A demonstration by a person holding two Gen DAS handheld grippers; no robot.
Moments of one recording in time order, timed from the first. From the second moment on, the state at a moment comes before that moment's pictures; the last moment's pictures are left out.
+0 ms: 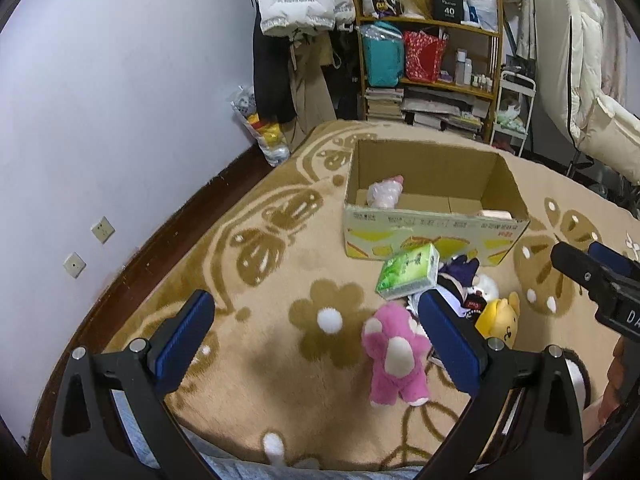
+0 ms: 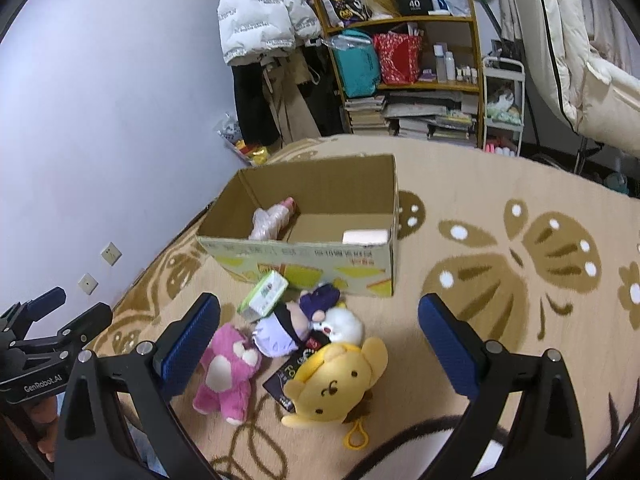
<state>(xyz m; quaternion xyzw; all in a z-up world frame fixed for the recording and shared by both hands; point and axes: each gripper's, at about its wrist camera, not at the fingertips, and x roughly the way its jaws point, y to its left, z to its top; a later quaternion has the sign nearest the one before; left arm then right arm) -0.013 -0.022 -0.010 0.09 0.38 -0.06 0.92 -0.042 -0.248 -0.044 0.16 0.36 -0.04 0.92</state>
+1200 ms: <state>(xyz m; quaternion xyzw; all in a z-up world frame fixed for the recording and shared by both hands) 0.037 -0.074 -0.119 0.13 0.53 -0.09 0.83 0.019 -0.253 -0.169 0.24 0.56 -0.01 0.80</state>
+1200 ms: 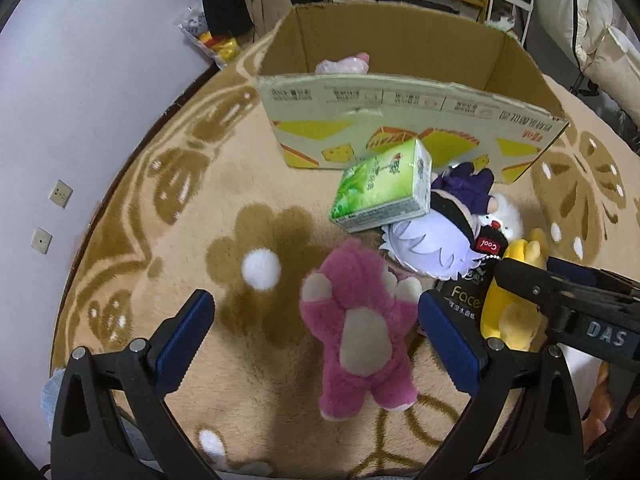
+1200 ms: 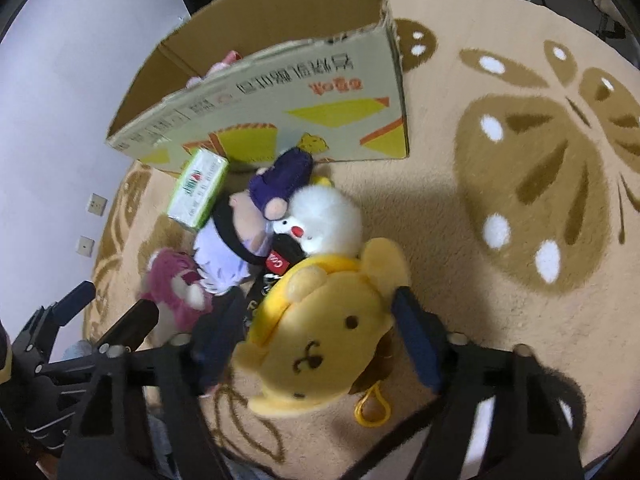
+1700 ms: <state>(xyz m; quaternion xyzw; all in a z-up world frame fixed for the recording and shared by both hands) 0.050 -0.086 -0.153 0.13 0.59 -0.11 0.79 0.033 -0.245 -0.184 0.24 0.56 -0.02 0.79</state>
